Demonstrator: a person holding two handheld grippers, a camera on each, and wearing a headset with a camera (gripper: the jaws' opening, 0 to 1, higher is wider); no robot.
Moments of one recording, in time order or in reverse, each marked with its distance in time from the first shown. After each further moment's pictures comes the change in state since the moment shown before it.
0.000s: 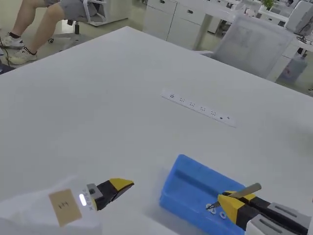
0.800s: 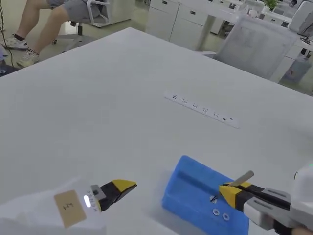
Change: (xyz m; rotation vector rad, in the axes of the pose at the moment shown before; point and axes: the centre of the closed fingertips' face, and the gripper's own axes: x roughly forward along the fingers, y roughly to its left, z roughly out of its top) left arm 0.001 0.002 0.001 0.001 -0.001 -0.001; right arm 0.035 -0.036 -0.013 -0.004 0.104 0.006
